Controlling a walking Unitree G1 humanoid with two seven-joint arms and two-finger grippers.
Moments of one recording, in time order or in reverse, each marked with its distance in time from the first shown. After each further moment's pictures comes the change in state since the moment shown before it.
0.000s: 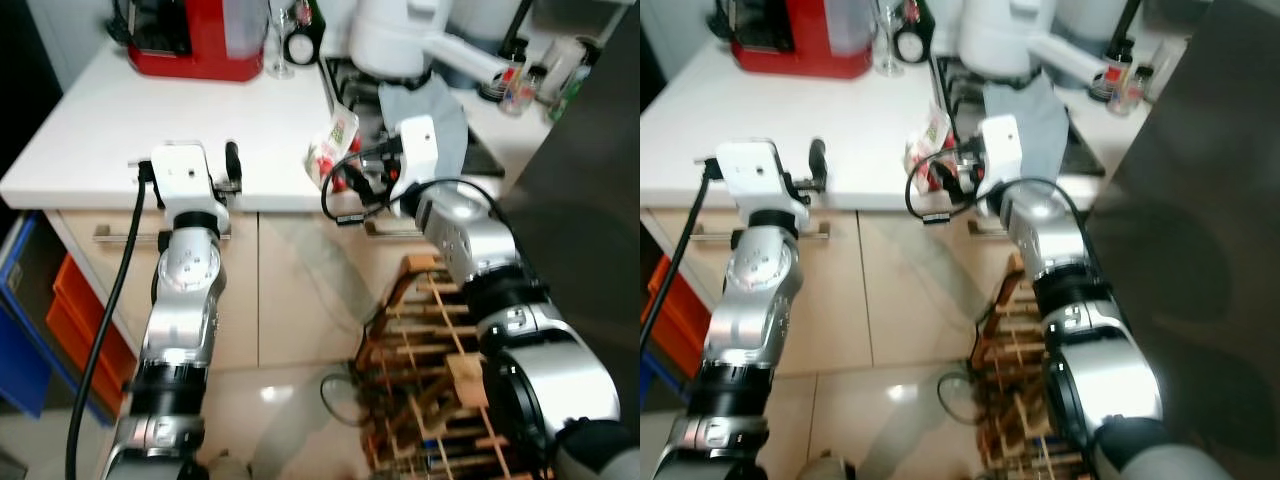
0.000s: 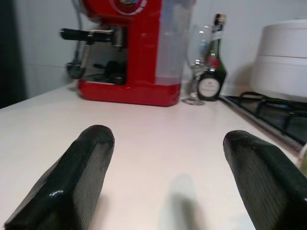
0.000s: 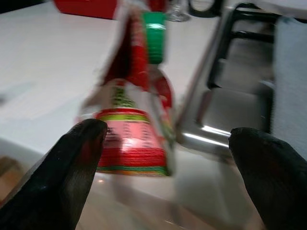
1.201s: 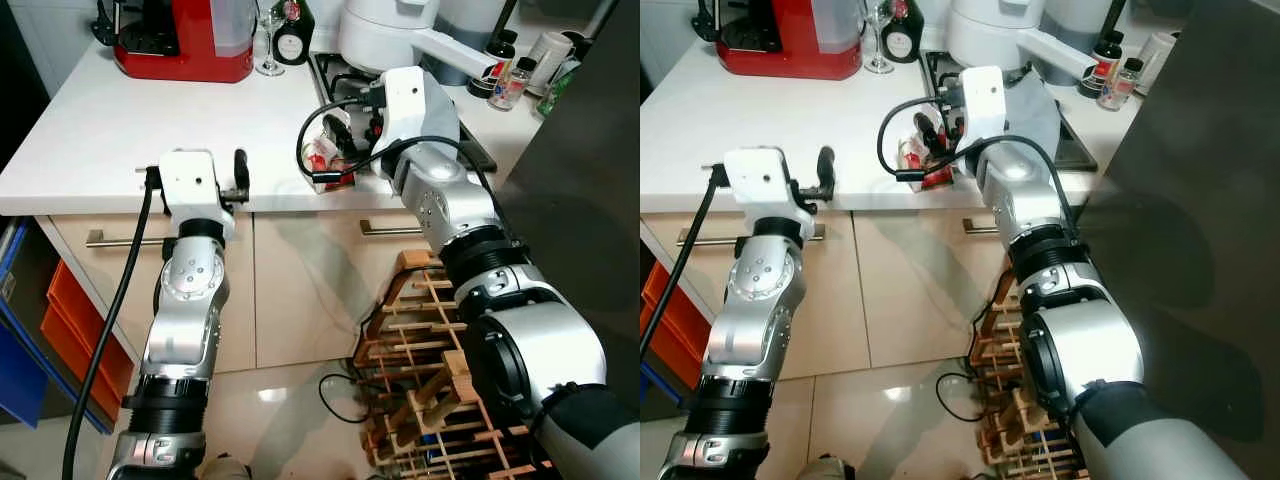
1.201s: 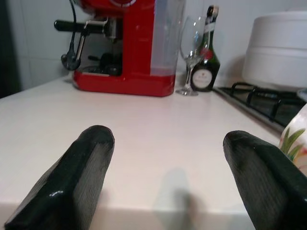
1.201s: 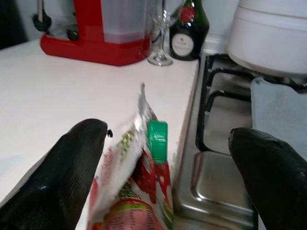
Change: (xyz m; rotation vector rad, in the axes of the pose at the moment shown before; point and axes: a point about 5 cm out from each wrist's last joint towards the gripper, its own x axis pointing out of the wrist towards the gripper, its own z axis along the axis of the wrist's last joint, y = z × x) left arm -0.021 0.004 -0.004 0.007 0.043 -0.002; right arm 0.022 0.024 0.043 -0.045 -0.091 -0.064
